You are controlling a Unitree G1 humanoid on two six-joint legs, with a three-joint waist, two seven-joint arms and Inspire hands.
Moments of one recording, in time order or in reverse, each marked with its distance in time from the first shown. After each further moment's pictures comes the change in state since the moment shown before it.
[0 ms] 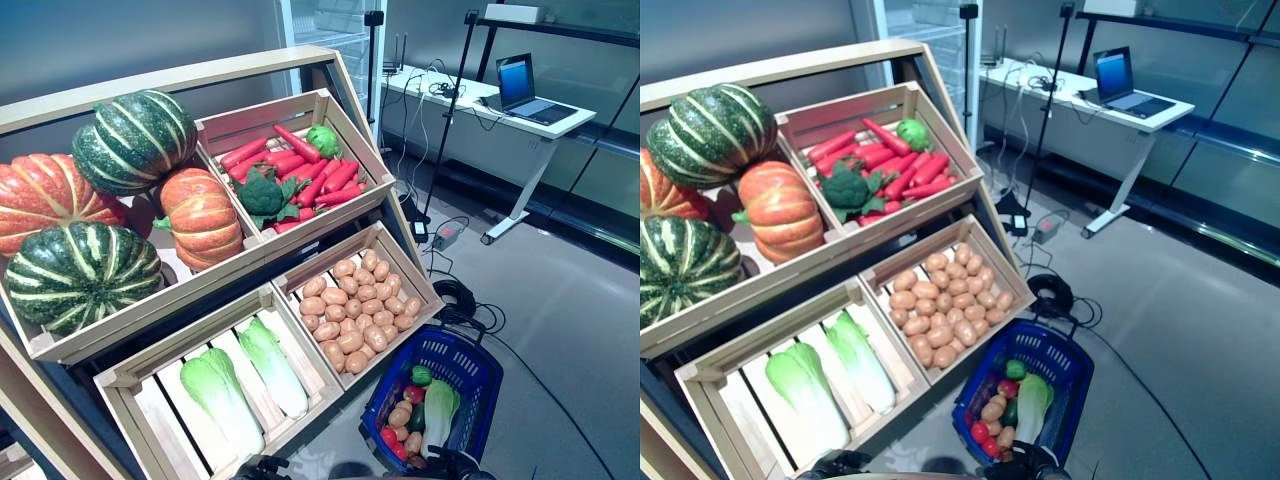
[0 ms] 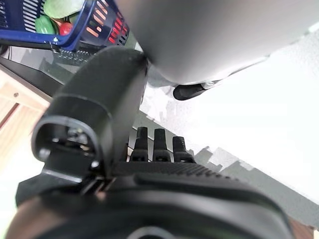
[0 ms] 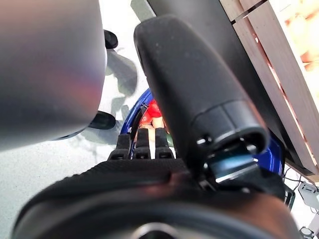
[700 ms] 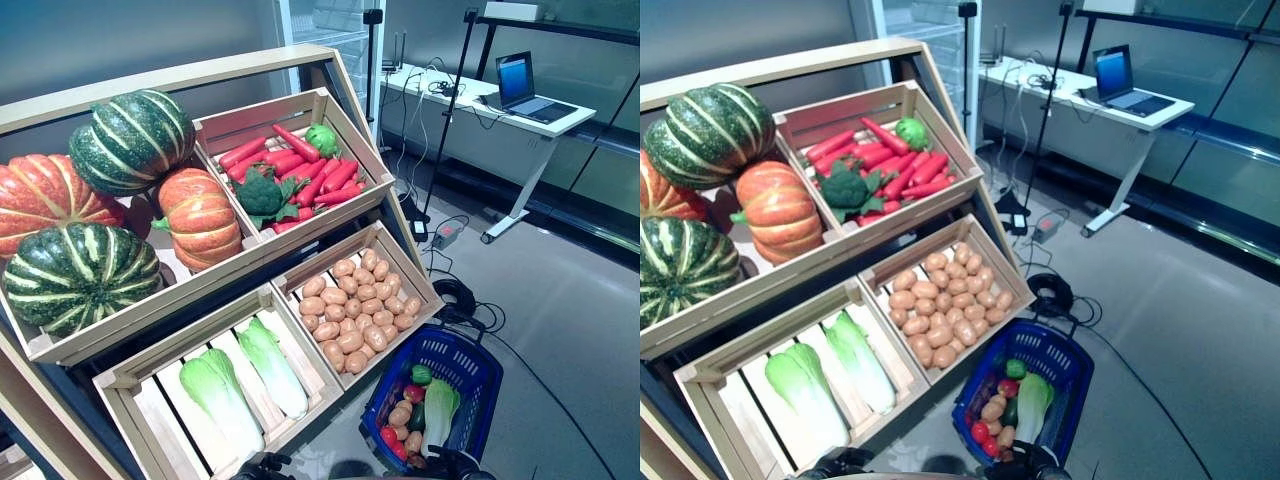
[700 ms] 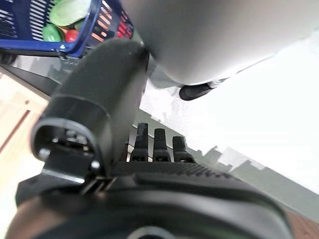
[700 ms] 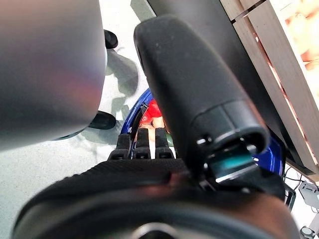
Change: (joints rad) left arm 0.005 0.003 -0.006 0.001 0.025 -0.067 0.001; right arm 0.000 0.000 0.000 0.000 0.001 -0.002 0.000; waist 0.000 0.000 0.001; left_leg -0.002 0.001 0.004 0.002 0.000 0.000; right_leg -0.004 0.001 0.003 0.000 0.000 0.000
